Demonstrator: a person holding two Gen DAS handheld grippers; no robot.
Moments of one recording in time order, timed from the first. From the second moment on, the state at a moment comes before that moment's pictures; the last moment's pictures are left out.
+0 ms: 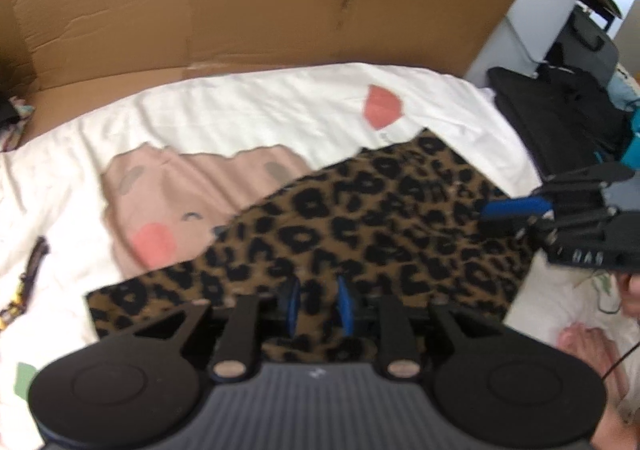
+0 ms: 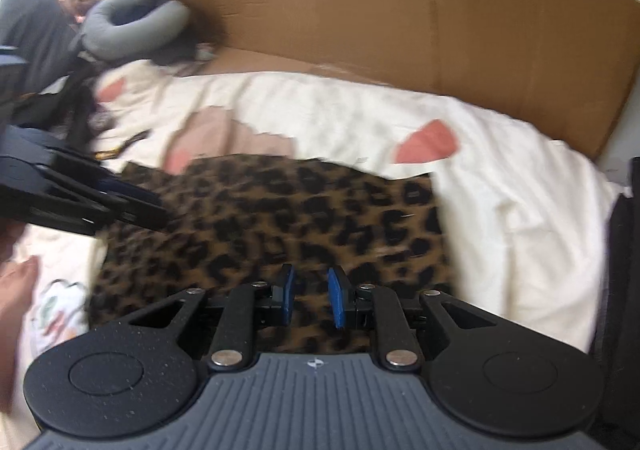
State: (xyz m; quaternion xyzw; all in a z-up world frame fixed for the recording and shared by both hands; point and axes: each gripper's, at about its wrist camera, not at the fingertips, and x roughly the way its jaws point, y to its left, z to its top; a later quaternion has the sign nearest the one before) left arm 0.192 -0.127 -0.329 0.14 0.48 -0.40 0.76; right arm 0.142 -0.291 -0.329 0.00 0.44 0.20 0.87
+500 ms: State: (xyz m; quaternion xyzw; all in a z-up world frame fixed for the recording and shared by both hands) left arm 0.141 -0.160 -0.342 0.18 0.47 -0.46 0.73; right arm 0.122 -0.281 -0.360 -0.01 0.46 0.21 0.86
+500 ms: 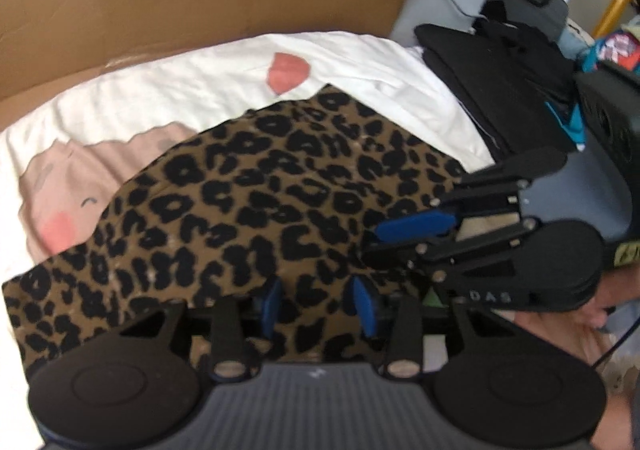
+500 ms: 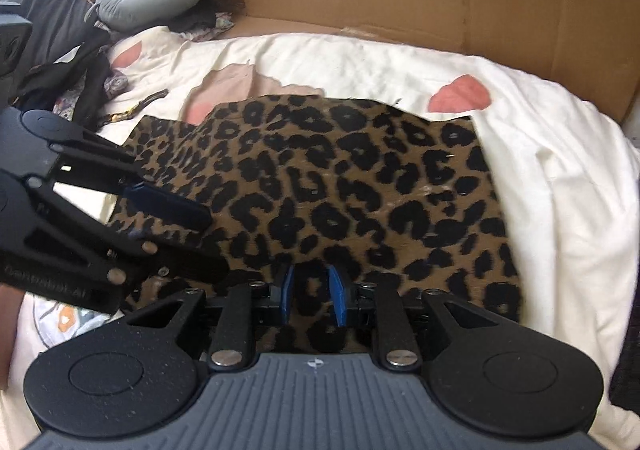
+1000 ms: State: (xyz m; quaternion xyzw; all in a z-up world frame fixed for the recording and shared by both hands) left arm 0.124 -0.174 -0.364 0.19 0.48 -0.45 0.73; right arm 0.106 -0.312 -0.346 -0.01 0.45 0.20 0.87
